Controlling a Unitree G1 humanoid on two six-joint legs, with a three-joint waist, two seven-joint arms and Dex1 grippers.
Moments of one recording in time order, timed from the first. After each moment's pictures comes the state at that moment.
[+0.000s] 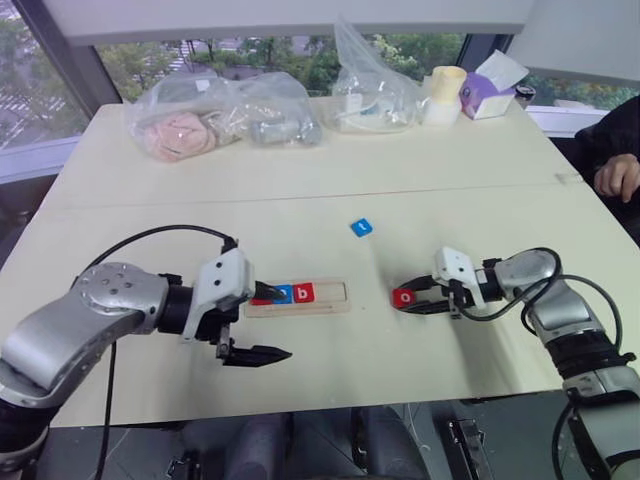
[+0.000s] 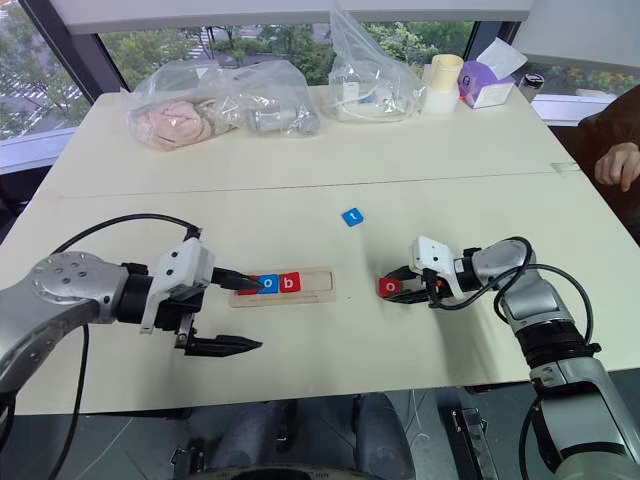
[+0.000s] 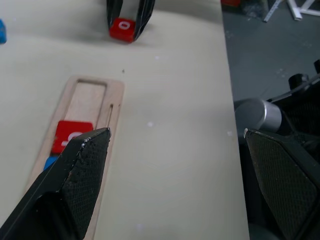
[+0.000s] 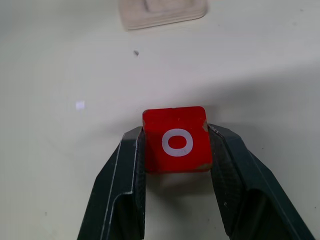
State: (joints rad) left arm -0.24 1.01 -0.01 -0.60 -0.67 0.78 -1.05; right arm -0.49 -0.72 0.18 0.28 0.19 0.14 1.36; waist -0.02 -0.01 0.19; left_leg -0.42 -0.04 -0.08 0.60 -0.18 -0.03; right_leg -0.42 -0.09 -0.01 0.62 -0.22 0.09
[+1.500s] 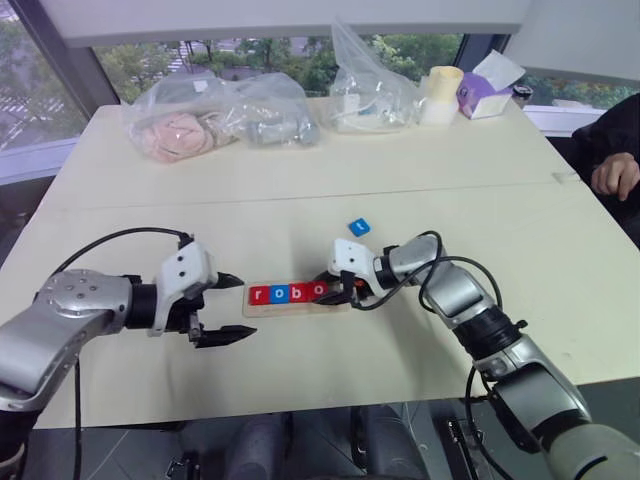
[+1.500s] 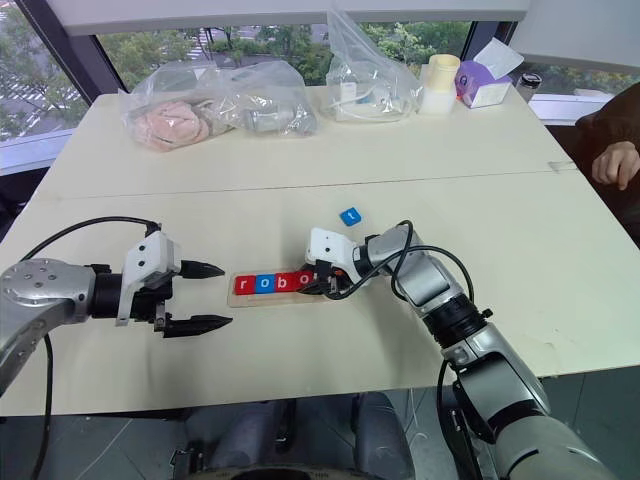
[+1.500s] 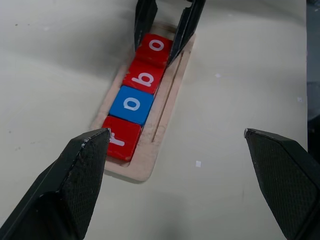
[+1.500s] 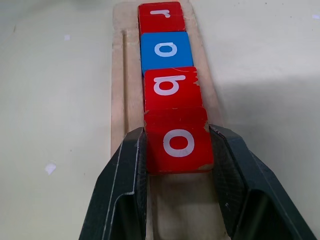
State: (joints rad) left arm -0.13 1.01 0.06 -0.49 -0.55 0.68 -1.03; right arm -0.68 -0.41 0.43 0.20 0.02 0.35 1.17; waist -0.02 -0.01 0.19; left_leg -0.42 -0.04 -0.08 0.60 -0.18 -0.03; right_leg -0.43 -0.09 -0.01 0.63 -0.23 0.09
